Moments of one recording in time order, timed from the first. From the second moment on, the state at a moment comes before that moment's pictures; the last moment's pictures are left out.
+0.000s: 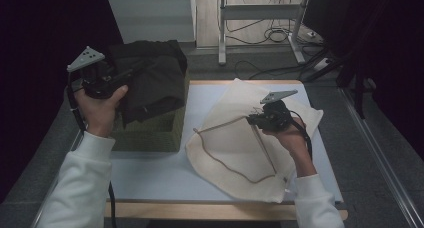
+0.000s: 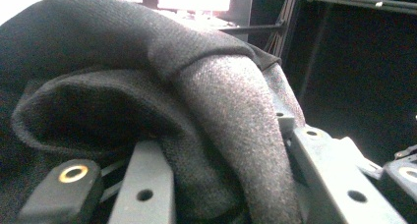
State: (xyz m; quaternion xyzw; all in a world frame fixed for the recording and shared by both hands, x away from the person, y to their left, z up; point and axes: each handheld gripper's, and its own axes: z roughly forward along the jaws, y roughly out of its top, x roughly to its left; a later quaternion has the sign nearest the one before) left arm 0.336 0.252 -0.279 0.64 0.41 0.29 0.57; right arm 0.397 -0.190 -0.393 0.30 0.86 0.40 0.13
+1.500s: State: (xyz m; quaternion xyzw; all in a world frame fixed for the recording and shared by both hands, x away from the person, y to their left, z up) left arm 0.291 0.233 -0.274 0.65 0.36 0.25 0.62; right arm 0.399 -0.193 -0.394 0.31 0.85 0.40 0.13
